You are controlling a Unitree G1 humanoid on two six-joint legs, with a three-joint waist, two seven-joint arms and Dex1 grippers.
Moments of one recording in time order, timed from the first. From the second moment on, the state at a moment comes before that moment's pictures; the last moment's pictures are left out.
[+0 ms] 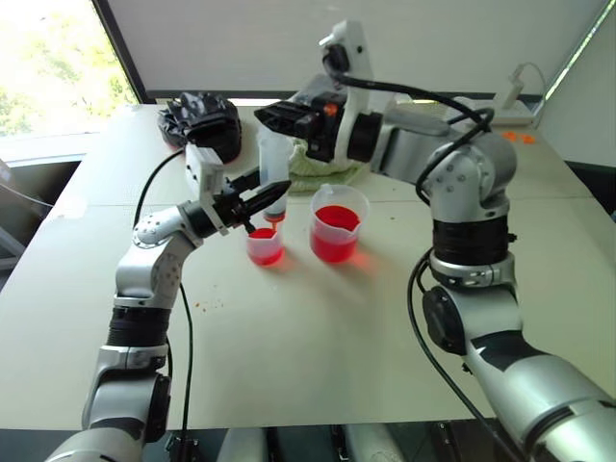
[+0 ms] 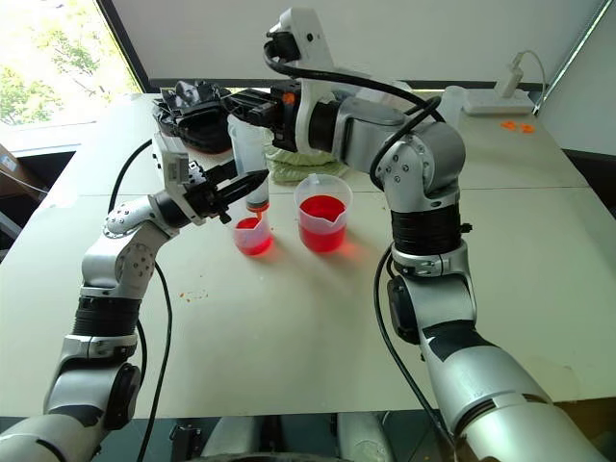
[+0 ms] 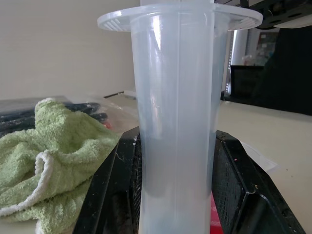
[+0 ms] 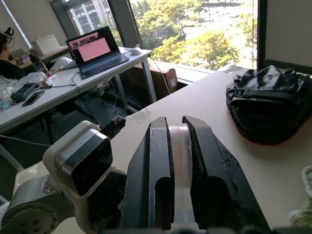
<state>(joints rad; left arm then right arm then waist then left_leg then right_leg) -0.61 0.39 0.09 0.09 -0.50 0.25 -0.90 -1.18 -0.18 -0.04 0.04 0.63 1.07 0.49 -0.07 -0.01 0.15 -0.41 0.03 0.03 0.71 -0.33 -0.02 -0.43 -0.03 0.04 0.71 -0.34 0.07</state>
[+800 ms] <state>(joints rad) -0.59 0.43 0.09 0.06 -0.51 0.26 -0.90 -1.16 -0.17 -0.01 0.02 0.62 1.07 0.49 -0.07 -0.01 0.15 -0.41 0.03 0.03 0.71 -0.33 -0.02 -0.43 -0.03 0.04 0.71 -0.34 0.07</state>
